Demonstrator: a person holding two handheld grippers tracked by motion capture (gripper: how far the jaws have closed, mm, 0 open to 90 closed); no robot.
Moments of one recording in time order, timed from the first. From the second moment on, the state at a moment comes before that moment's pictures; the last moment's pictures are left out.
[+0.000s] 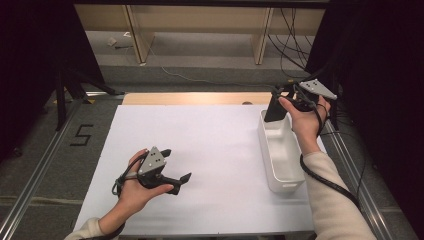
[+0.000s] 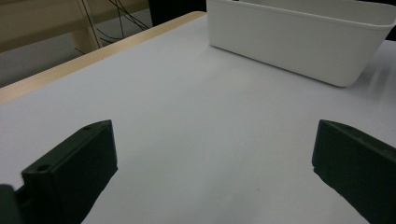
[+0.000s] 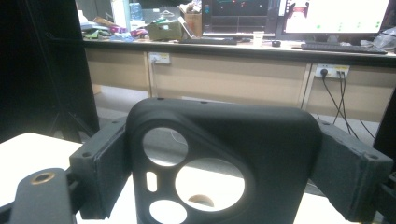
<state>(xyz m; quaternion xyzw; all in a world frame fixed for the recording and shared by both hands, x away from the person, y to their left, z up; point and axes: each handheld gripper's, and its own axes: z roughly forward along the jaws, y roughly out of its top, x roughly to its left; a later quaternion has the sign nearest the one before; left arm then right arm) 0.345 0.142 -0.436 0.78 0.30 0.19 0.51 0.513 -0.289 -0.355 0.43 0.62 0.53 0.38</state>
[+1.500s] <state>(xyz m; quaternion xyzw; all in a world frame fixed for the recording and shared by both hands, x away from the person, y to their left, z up) 0.346 0.142 -0.436 0.78 0.30 0.19 0.51 0.524 -0.286 -0.363 0.44 0.63 0.52 0.38</state>
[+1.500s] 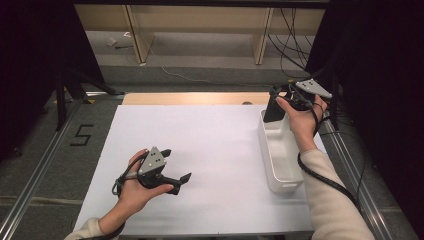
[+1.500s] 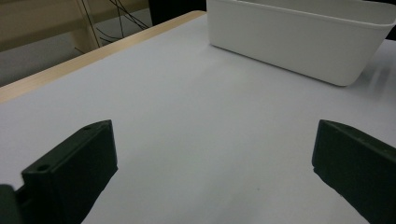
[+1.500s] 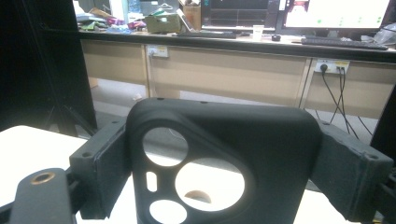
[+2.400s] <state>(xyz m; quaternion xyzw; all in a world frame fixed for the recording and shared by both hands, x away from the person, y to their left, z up) 0.346 0.142 -0.436 0.78 0.30 0.19 0.51 0.530 -0.285 -0.370 0.44 0.63 0.52 0.37</state>
